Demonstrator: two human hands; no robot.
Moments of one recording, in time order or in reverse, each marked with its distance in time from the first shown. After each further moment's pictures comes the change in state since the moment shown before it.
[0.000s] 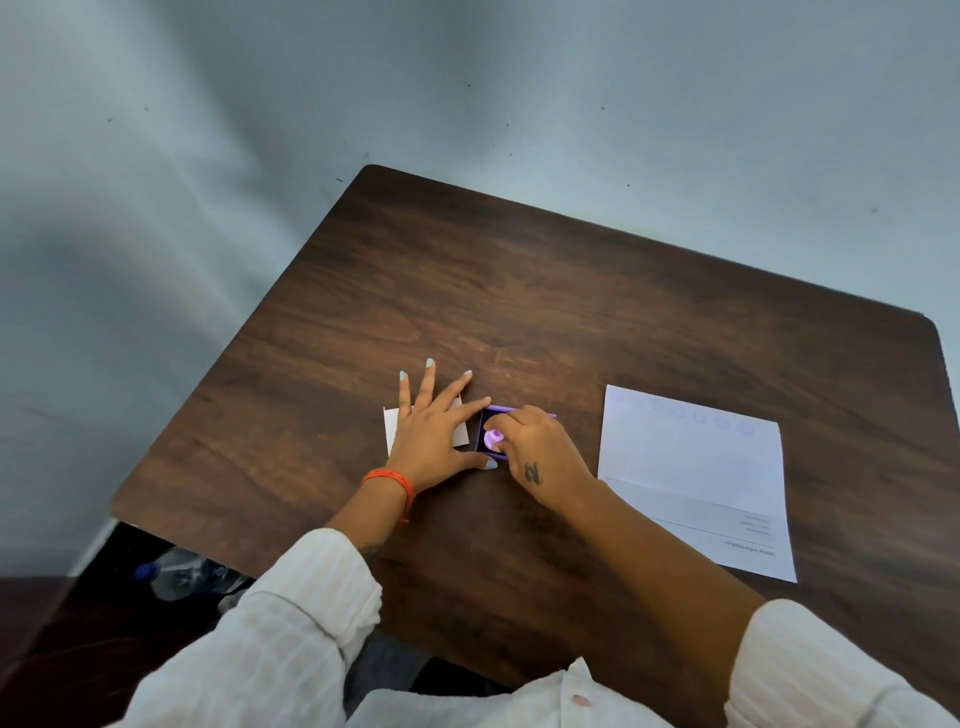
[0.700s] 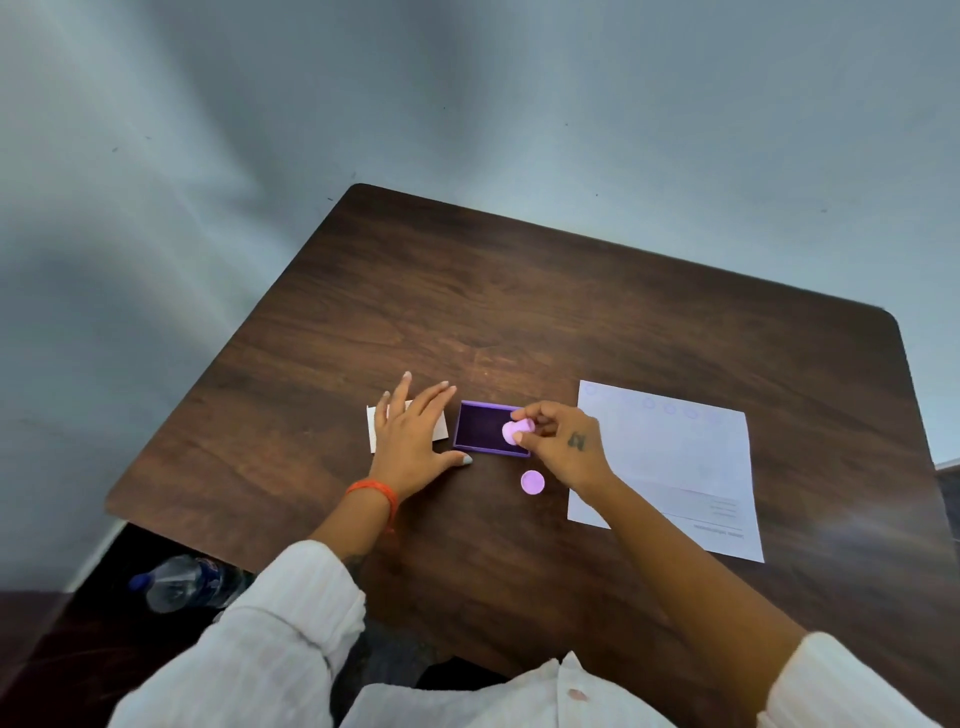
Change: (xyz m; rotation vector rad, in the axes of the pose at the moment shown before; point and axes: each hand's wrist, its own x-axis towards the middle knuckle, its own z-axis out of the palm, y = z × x) left_hand -0.022 0.018 -0.005 -0.110 0.126 -0.133; right_hand -0.035 0.025 -0.025 0.678 0.248 0.423
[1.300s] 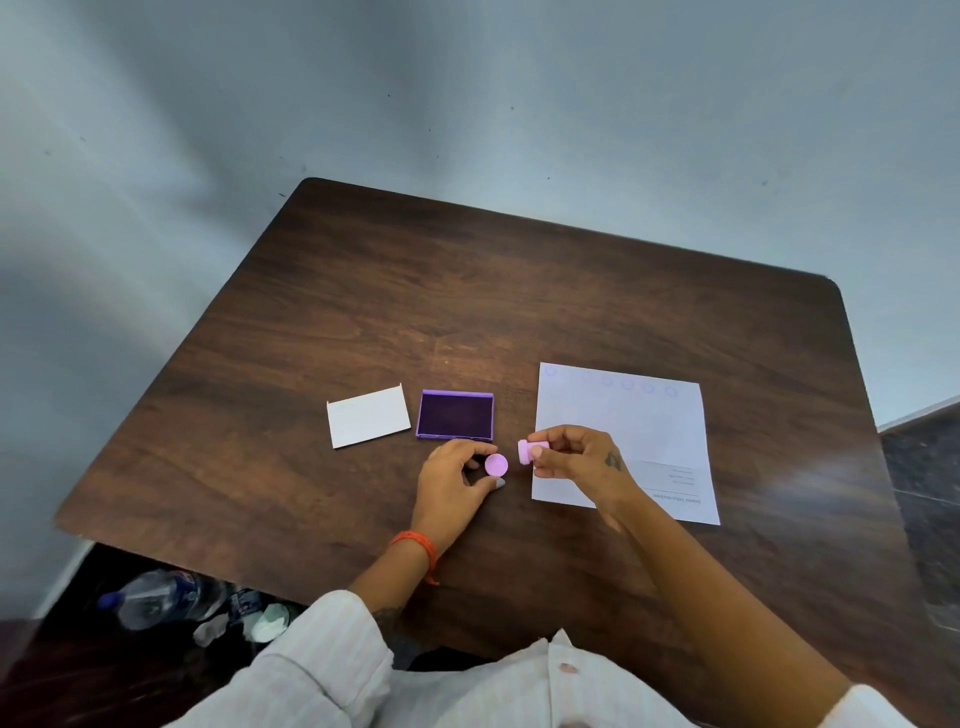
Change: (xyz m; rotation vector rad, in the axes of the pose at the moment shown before) left_hand -0.043 0.079 0.050 -0.514 0.005 -0.086; right_hand -0.041 0.037 -0.045 0.294 -0.071 0.234
